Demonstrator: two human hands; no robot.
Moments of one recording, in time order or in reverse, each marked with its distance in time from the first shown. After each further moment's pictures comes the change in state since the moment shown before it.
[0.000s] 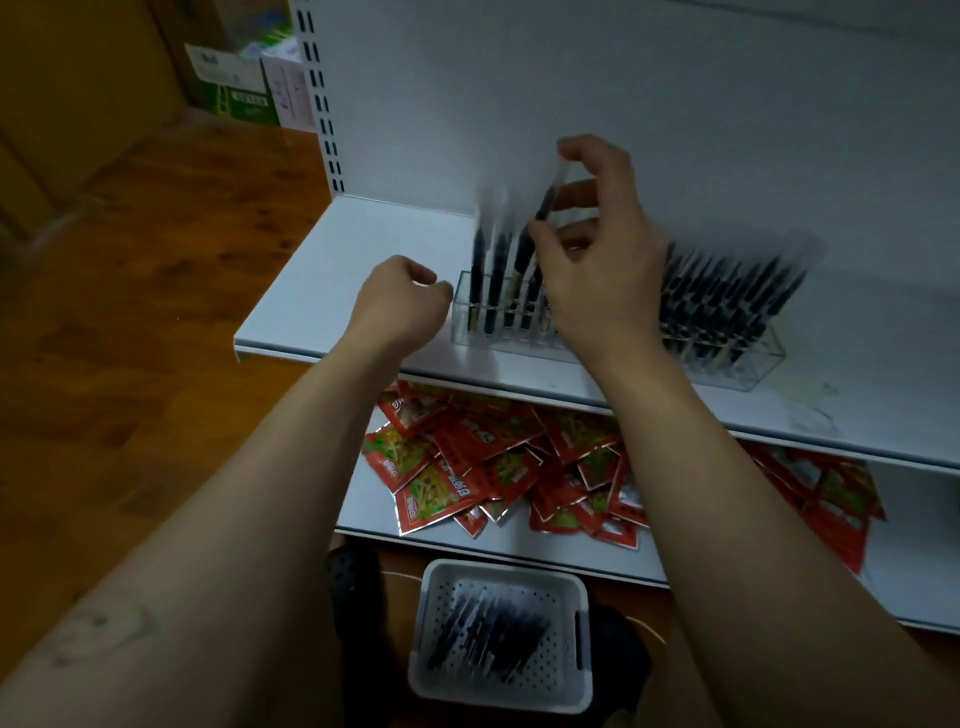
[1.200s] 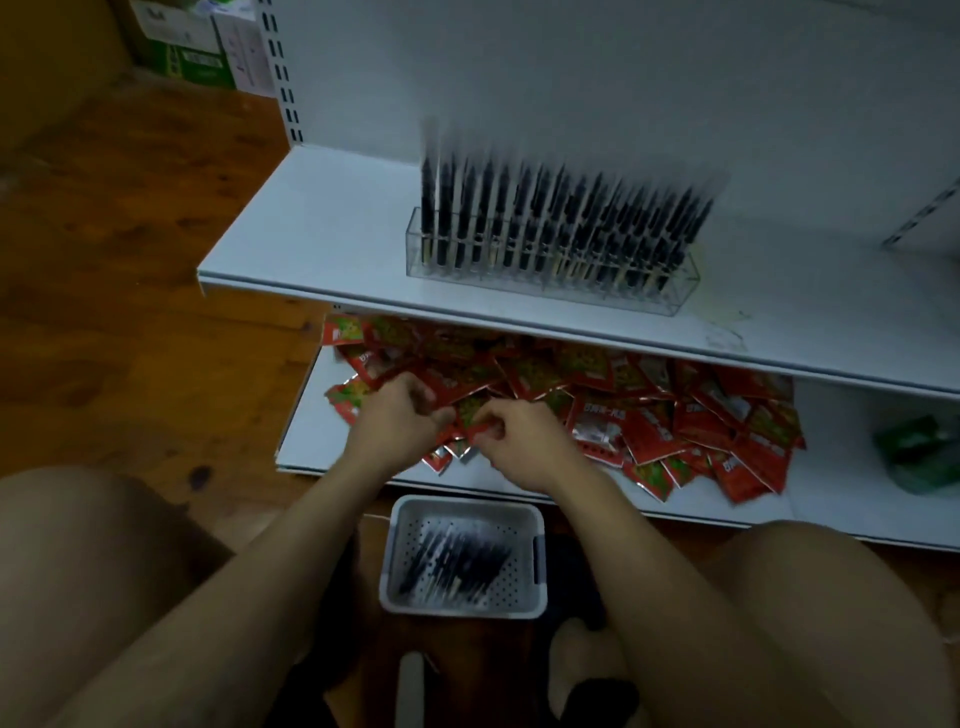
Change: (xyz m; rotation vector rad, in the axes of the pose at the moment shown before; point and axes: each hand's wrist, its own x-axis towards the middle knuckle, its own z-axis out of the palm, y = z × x) left_hand -0.112 -0.099 0.059 0.207 -0.210 -0.011; right_hand -0.166 0.061 -0.024 -0.357 -0.829 0.511
